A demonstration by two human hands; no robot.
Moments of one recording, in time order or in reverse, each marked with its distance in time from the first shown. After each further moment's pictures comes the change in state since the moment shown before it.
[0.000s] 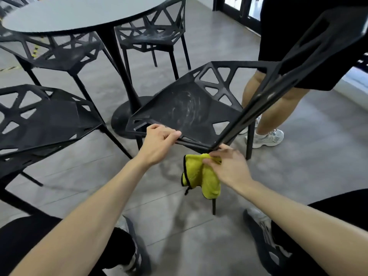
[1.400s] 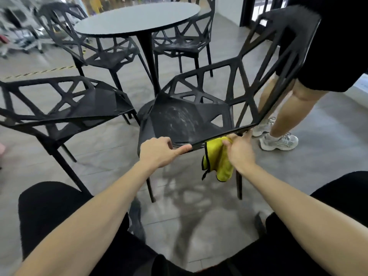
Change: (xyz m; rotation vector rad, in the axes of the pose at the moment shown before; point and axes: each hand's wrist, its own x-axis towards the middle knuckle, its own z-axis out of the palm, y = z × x) left_hand -0.132 0.043 -0.022 0.594 -0.037 -0.440; right_hand -0.024 0.011 0.013 -0.091 0.072 0.037
